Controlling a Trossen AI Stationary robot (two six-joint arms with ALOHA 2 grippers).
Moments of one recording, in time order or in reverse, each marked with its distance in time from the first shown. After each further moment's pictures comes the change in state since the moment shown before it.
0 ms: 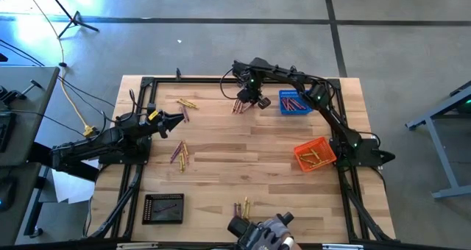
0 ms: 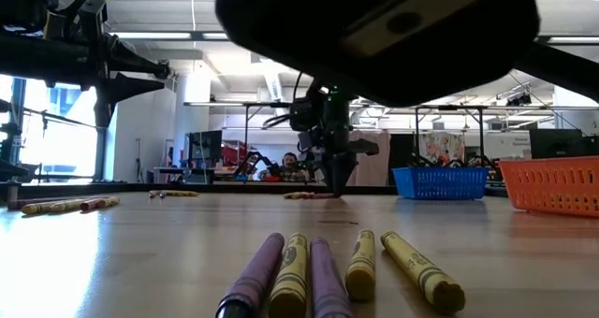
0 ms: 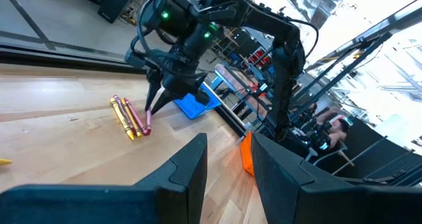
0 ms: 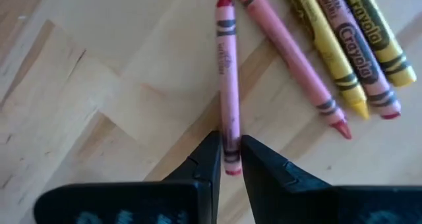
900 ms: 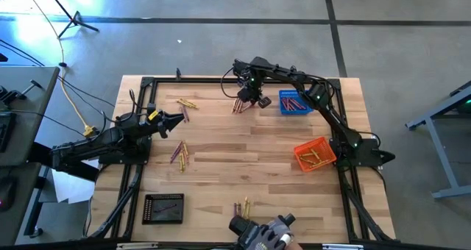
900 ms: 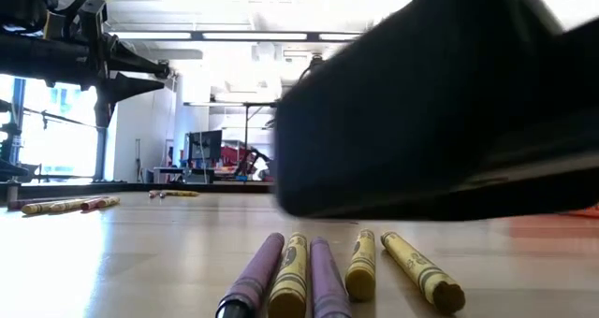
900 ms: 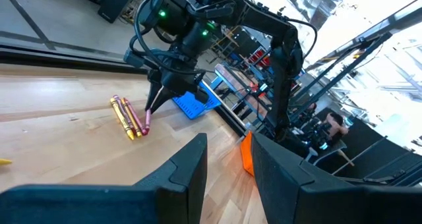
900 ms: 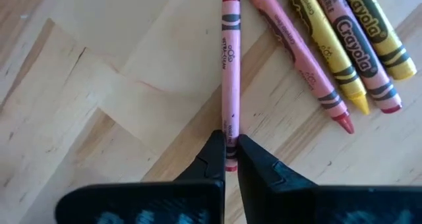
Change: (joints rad) left arm 0.000 0.000 0.000 0.000 0.000 0.000; right arm -0.004 0.049 0.005 -0.029 -0.017 0.000
